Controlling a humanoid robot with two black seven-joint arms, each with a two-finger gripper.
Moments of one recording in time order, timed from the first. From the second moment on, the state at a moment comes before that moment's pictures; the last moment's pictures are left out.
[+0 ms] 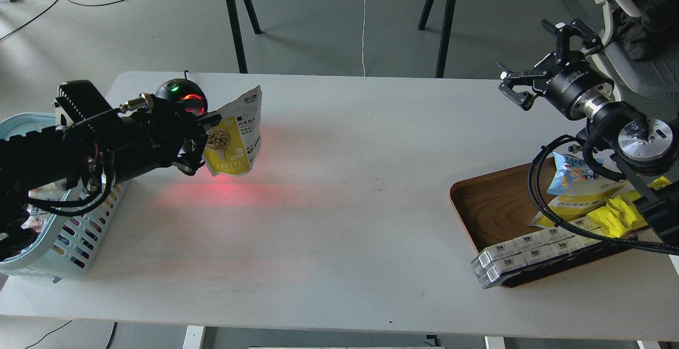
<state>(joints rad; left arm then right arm) -0.60 1.05 -0.62 -1.77 2.18 -0.15 -0.08 0.68 -0.49 0.91 0.94 0.28 0.19 -0.11</state>
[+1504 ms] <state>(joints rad) -0.65 1.16 -0.71 -1.77 2.18 -0.05 -0.08 0.69 -0.49 0.89 0.94 0.28 0.19 -0.11</state>
